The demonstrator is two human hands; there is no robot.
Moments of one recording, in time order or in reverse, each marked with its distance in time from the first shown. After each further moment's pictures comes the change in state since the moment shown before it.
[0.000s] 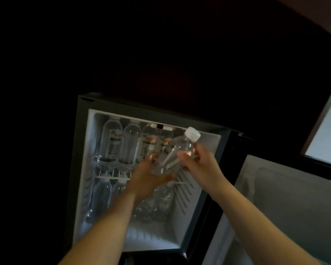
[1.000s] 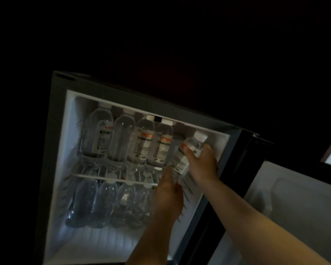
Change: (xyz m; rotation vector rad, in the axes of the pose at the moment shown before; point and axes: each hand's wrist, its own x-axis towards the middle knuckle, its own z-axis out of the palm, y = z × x) left_hand 0.034 -0.046 0.105 -0.049 0.212 -0.055; right_hand 0.071 0.081 0.007 -0.202 0.406 0.210
